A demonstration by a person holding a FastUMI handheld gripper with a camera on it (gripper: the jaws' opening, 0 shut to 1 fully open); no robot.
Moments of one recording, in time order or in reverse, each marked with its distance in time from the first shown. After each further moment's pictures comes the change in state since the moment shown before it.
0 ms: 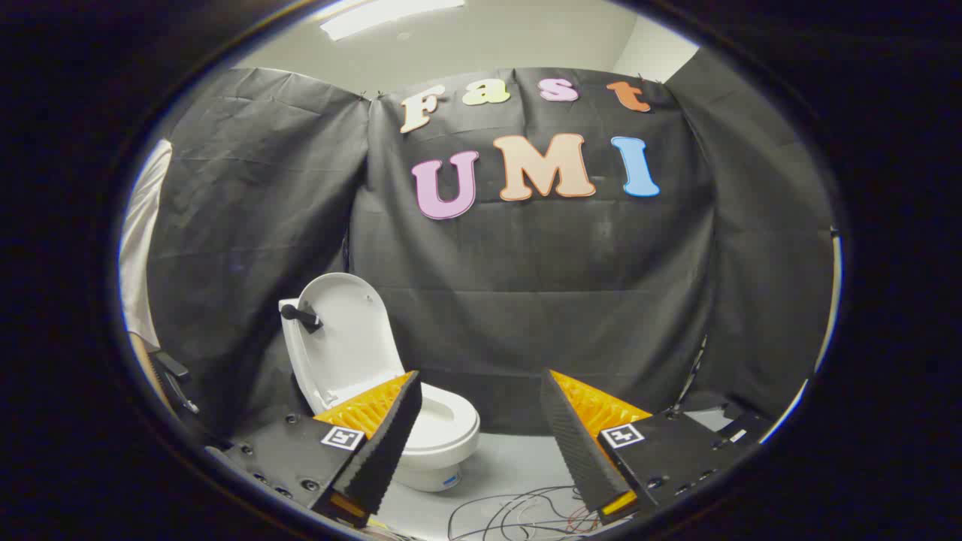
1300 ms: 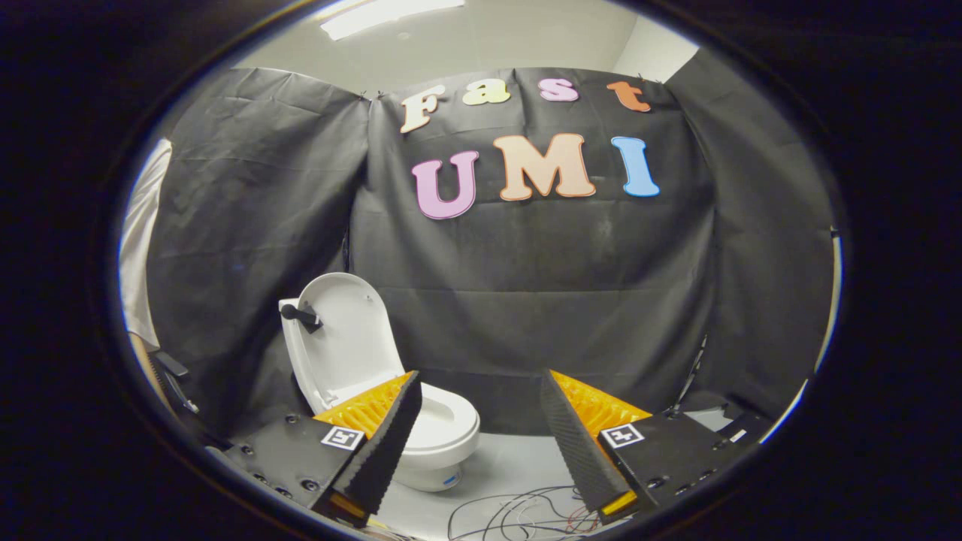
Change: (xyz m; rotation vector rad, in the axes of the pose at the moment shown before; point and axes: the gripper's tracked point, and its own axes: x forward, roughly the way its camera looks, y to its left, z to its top) arm 0.000 0.000 -0.001 -0.001 0.000 0.000
